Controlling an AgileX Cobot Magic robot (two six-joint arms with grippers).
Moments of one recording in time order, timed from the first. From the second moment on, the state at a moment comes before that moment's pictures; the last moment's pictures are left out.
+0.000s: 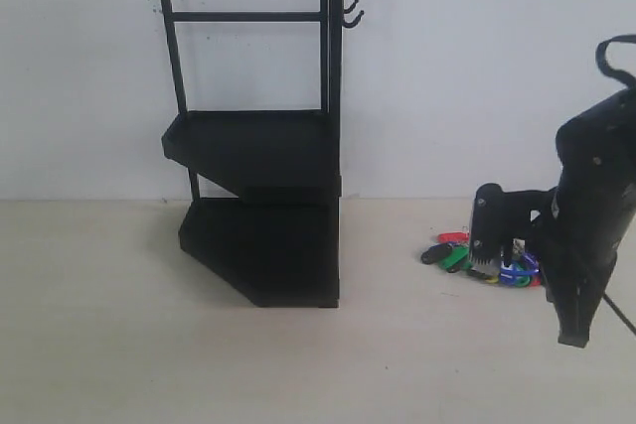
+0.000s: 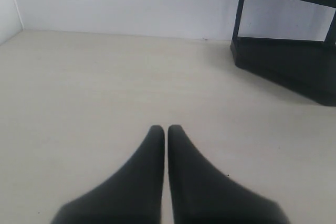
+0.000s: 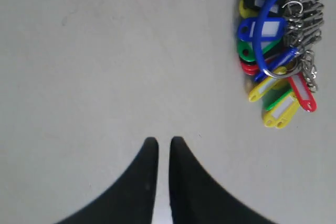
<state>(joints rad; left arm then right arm) -0.03 0.00 0.00 -0.08 0.32 0.05 0.28 1.80 -1.19 -0.36 0.74 -0.77</state>
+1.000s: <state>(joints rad) -0.03 0.00 0.00 -0.08 0.32 0.05 0.28 2.16 -1.41 -0.87 0.48 -0.28</state>
